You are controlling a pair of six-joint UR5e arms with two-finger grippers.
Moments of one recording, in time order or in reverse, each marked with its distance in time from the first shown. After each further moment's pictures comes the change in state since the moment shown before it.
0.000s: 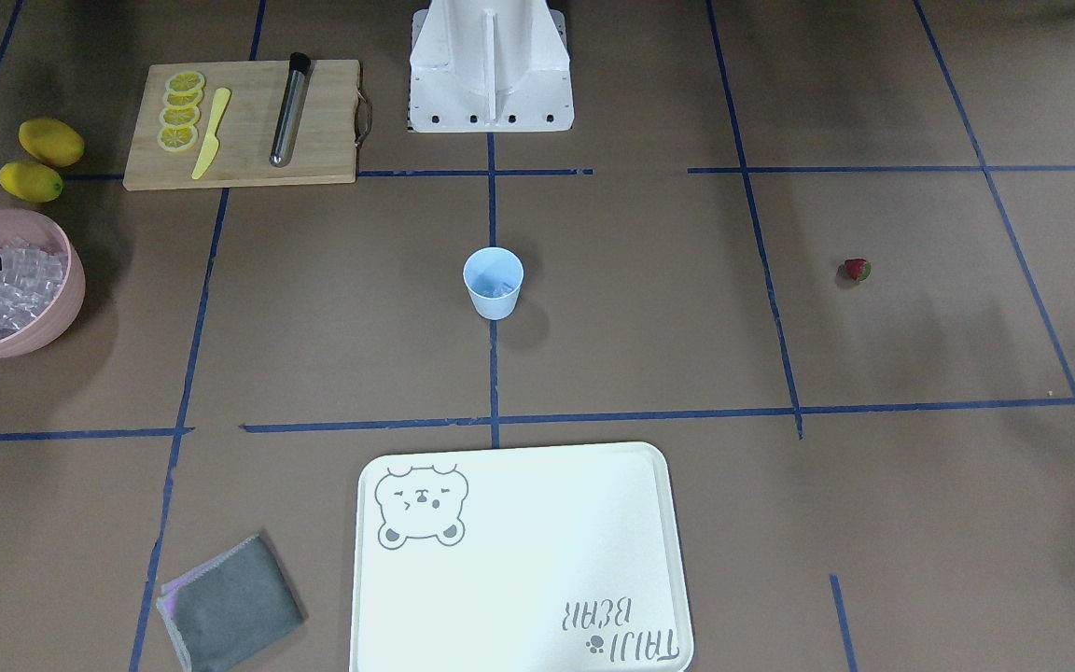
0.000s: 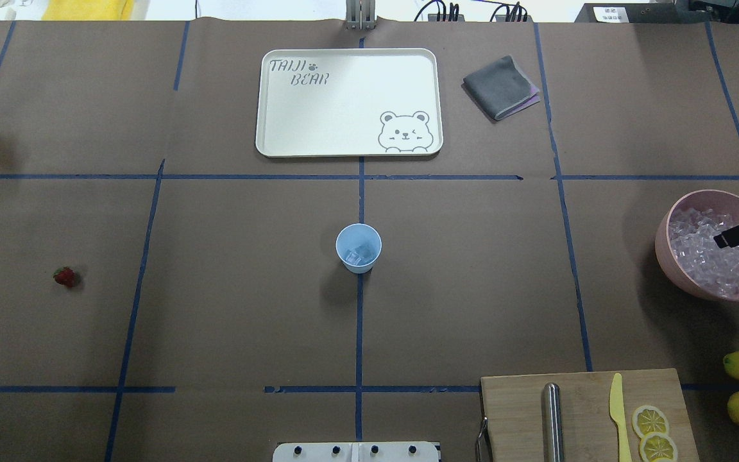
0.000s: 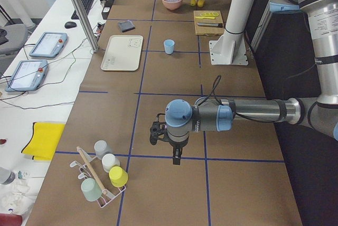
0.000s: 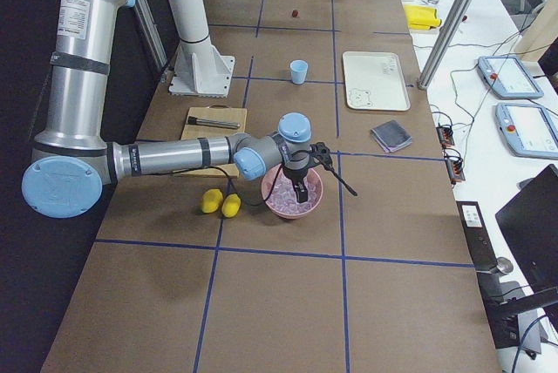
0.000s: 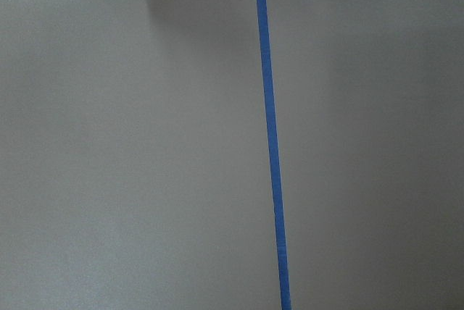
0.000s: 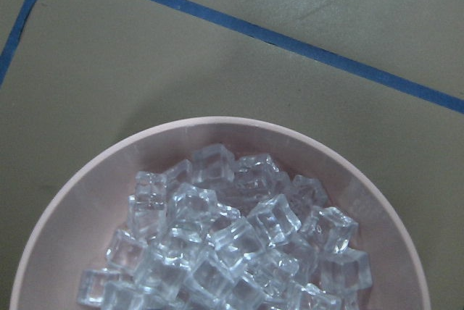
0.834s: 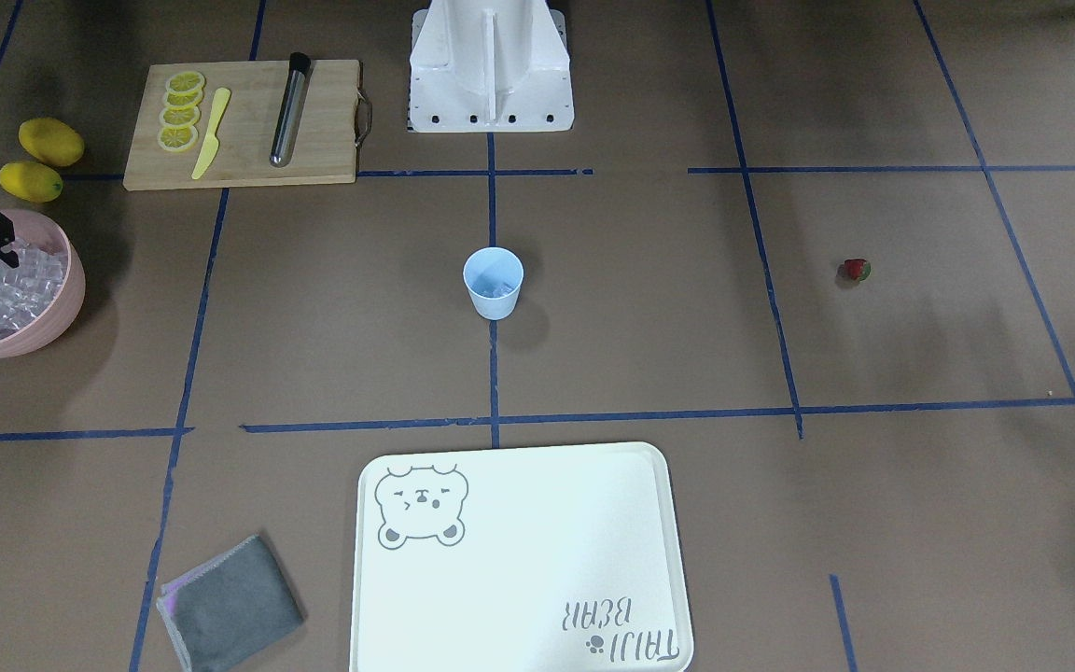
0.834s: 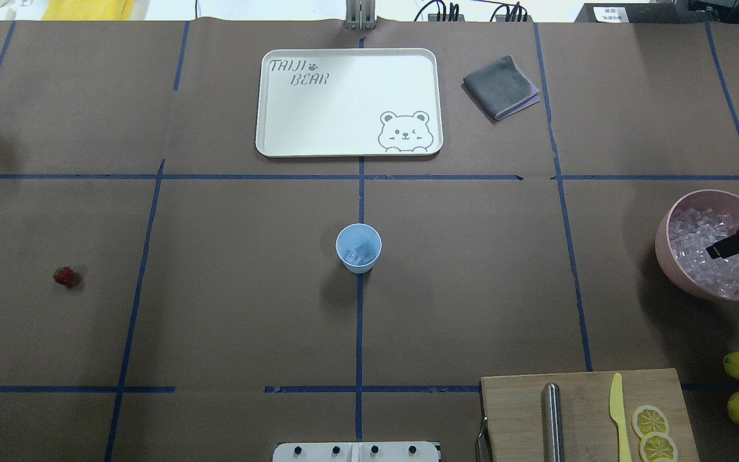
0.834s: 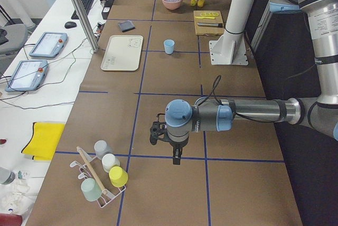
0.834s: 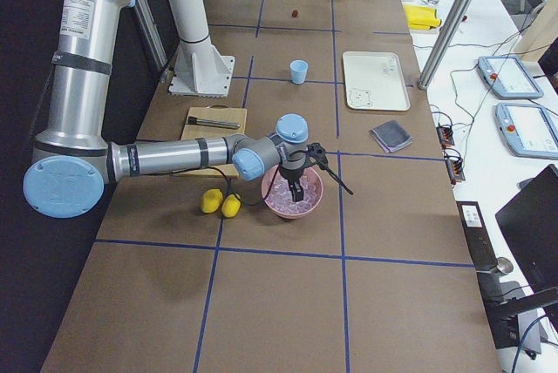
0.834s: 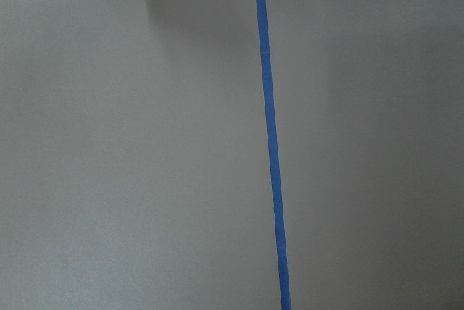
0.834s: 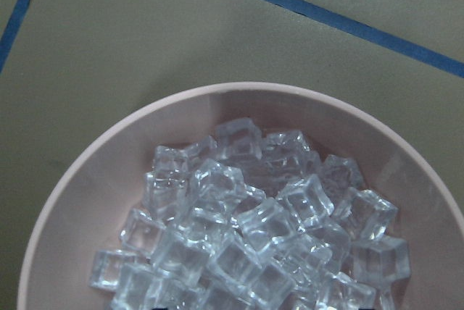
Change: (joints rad) left arm 0.001 0.000 0.000 0.000 0.000 0.000; right arm -0.036 -0.006 -0.002 0.004 -0.005 0.000
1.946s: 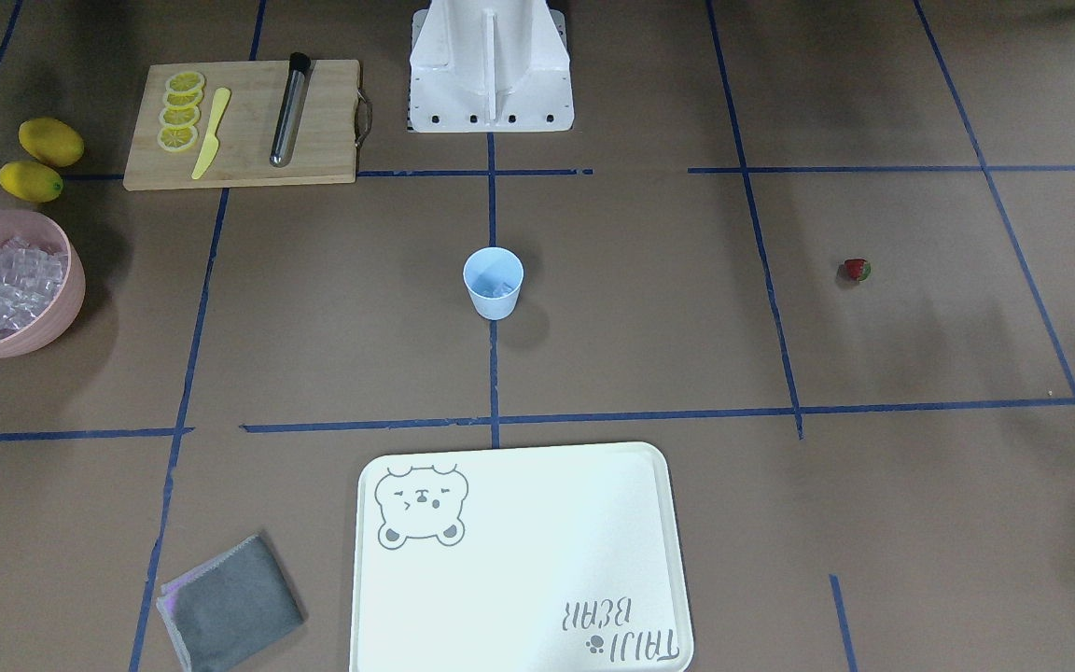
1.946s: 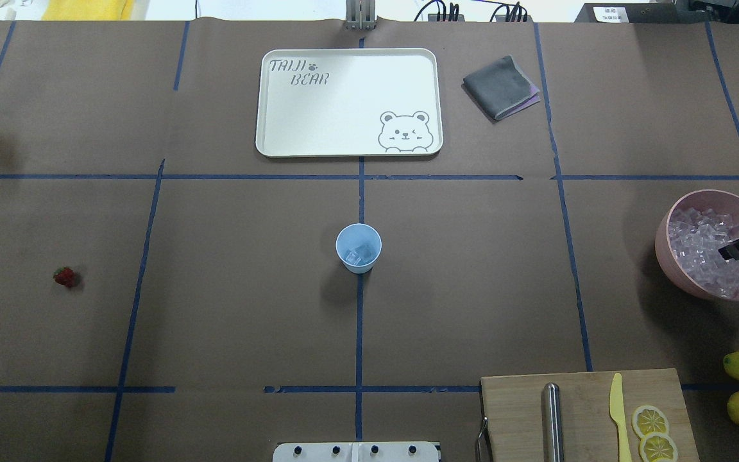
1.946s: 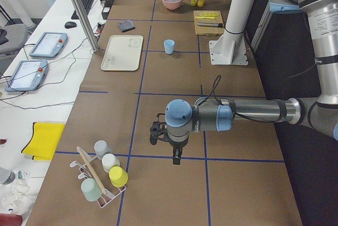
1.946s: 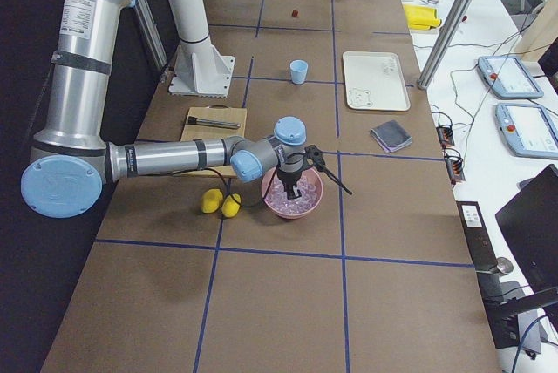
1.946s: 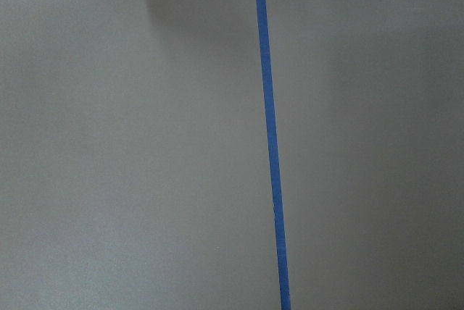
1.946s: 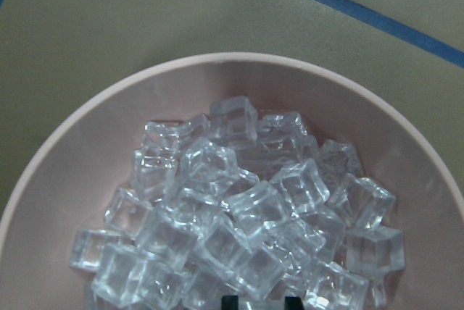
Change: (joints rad) left arm 0.000 0.000 0.000 0.000 0.000 -0.001; right arm -0.012 -0.012 -0.003 -0.003 -0.020 -0.061
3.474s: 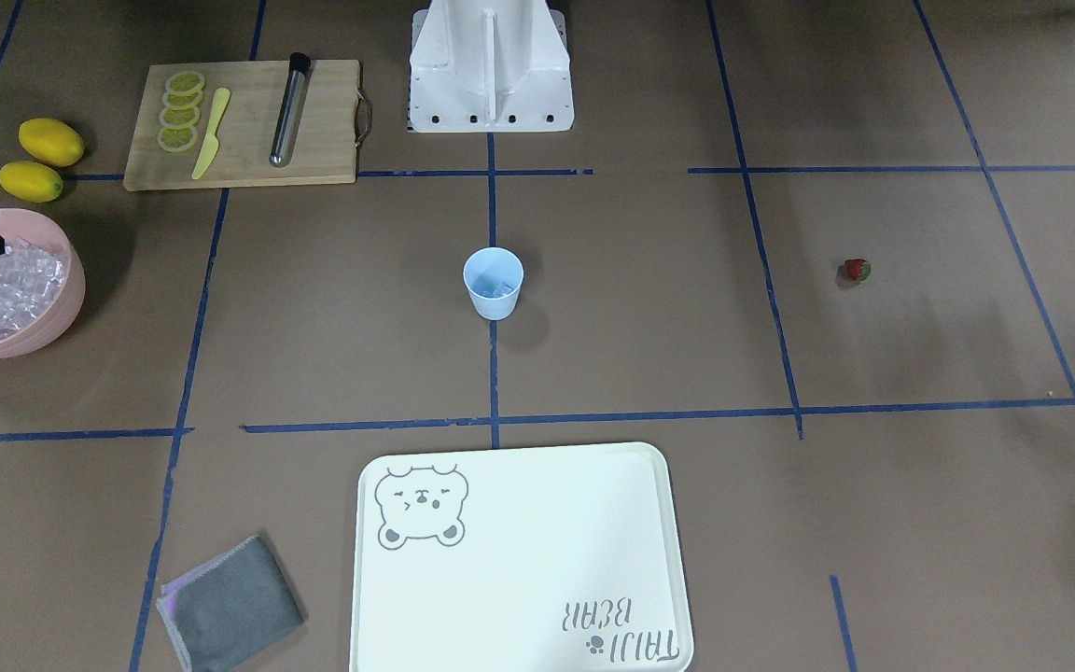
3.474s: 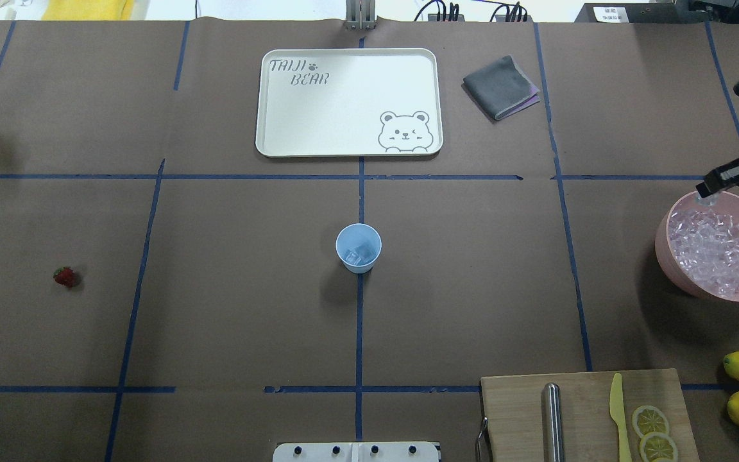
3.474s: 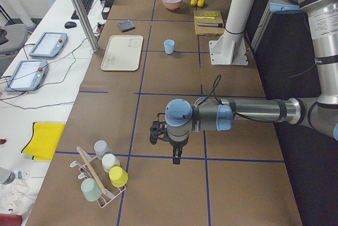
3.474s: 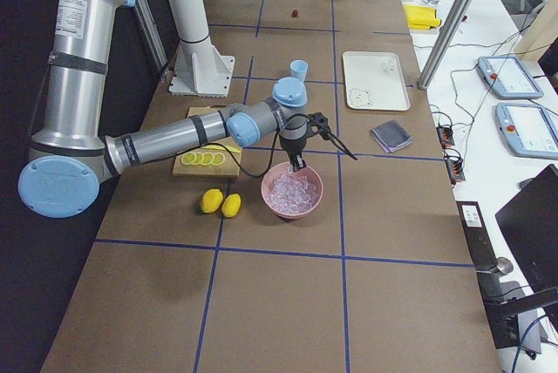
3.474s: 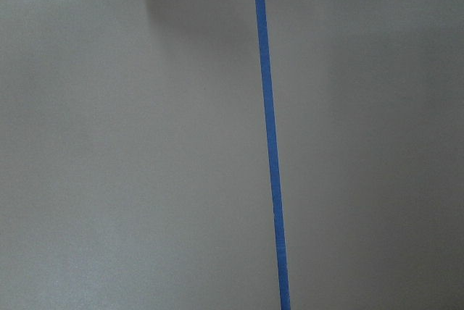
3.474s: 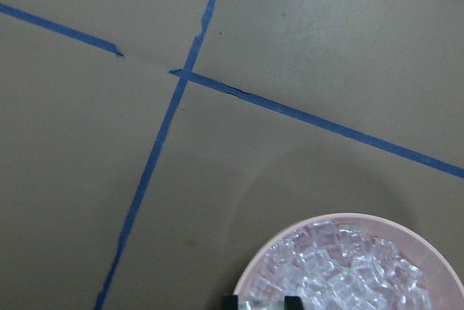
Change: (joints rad) left arm 0.000 0.000 -0.006 0.000 0.000 0.000; right arm 0.062 0.252 0.273 -0.482 0.012 0.085
